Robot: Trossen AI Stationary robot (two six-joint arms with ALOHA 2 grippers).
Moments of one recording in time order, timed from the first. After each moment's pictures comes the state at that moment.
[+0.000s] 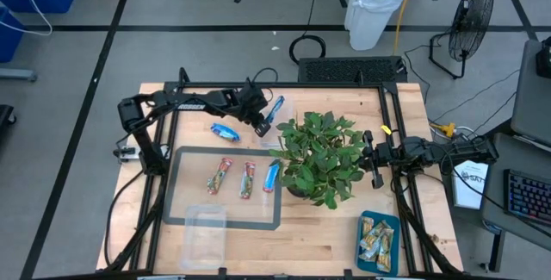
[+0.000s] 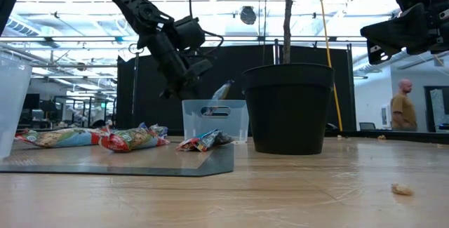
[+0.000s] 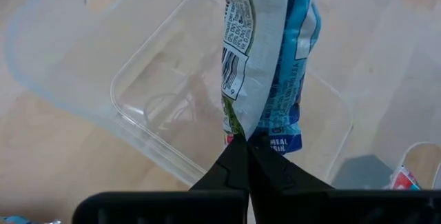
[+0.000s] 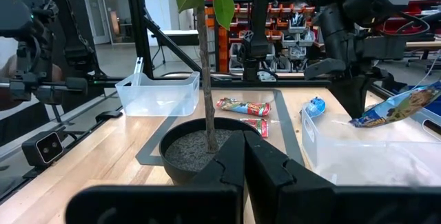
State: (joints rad) left arm 0.46 1.76 1.09 -0.29 0.13 -0.24; right arm 0.12 0.04 0.01 0.02 0.03 0.04
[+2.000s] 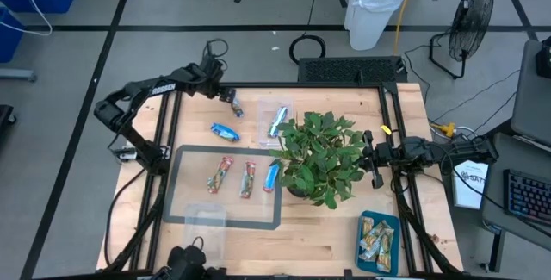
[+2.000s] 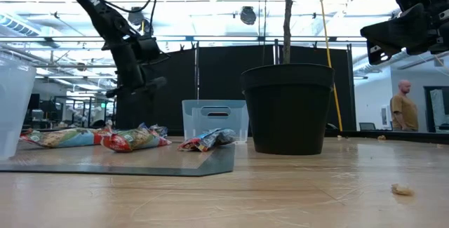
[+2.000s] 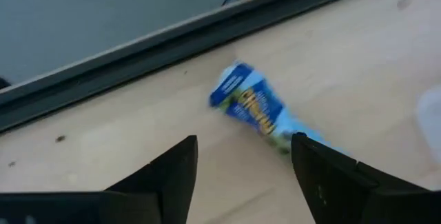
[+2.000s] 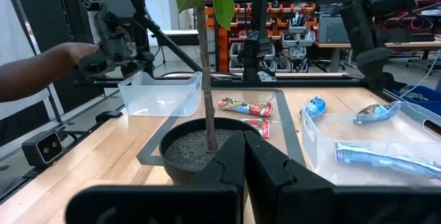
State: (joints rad) left arm 0.92 1.60 0.97 -0.44 0.02 -0.25; right arm 0.12 0.04 0.01 0.02 0.03 0.04
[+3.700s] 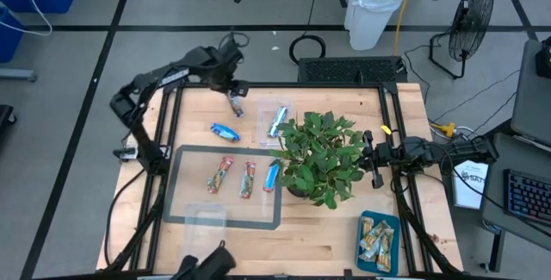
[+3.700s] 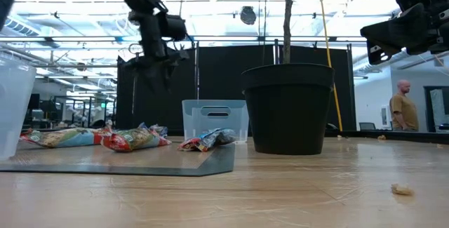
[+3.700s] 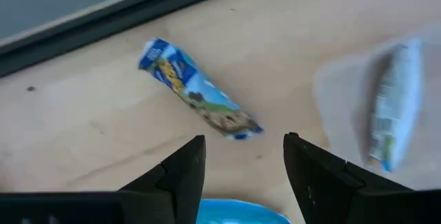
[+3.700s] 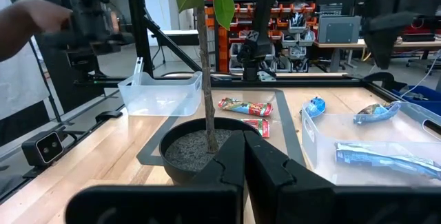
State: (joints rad) left arm 0.77 1.77 1.50 -1.04 0.03 -0.45; right arm 0.12 0.04 0.01 0.02 0.03 0.04
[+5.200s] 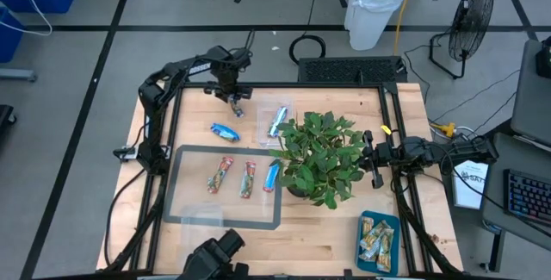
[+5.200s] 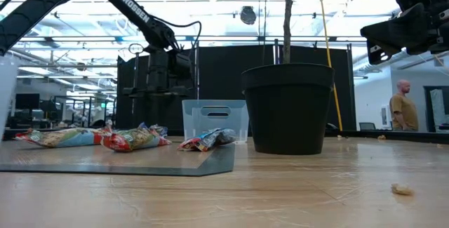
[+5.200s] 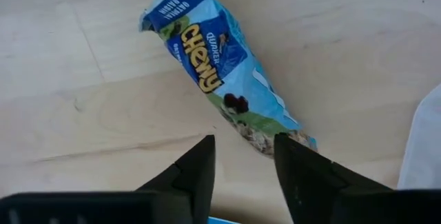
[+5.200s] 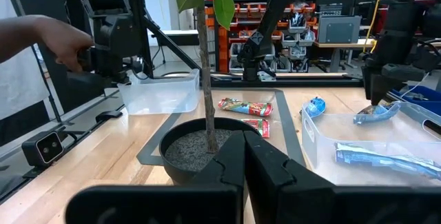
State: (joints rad) left arm 0.84 2.07 1.60 -1.18 0.10 -0.58; right arm 0.12 0.04 0.01 0.02 0.03 0.04
